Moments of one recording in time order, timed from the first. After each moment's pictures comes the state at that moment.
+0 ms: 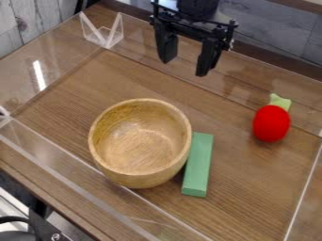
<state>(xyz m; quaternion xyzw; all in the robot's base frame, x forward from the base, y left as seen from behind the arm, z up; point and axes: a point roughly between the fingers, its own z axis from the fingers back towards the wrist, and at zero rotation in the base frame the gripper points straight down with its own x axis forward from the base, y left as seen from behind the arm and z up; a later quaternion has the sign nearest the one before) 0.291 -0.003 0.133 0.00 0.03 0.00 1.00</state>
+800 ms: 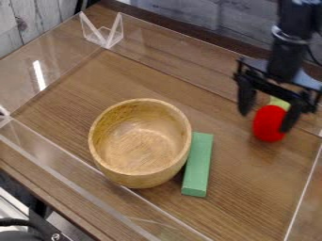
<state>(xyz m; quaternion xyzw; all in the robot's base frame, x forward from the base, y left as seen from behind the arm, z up) 0.311 -0.111 0.078 -0.01 0.05 -0.04 1.00</state>
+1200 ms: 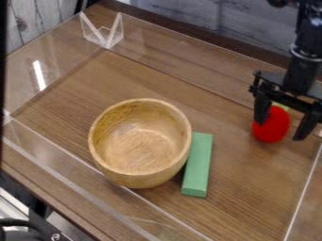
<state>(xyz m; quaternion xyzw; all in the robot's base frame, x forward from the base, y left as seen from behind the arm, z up) 0.335 -0.124 0.053 0.00 0.03 0.00 1.00</state>
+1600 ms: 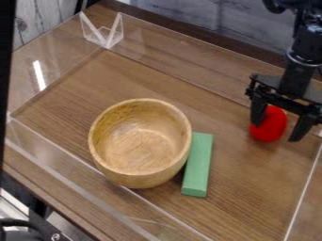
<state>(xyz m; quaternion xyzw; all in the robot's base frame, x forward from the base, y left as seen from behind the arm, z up) 0.338 -0.116 0.048 0.01 0.03 0.02 1.00</state>
